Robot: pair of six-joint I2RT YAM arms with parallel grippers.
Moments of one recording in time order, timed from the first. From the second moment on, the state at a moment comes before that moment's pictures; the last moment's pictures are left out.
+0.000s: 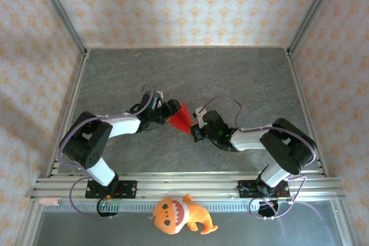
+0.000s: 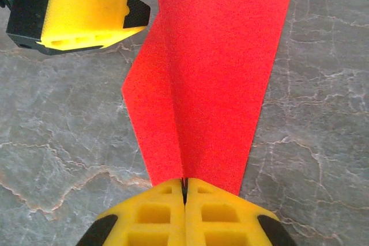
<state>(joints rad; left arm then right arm) -0.44 1.64 0.70 0.25 0.29 -1.08 0.79 1.58 0.53 0.39 -0.09 0.30</state>
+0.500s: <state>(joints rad) -0.44 1.68 0.74 0.27 0.32 -1.11 0.90 1.55 0.53 0.35 0.07 0.16</state>
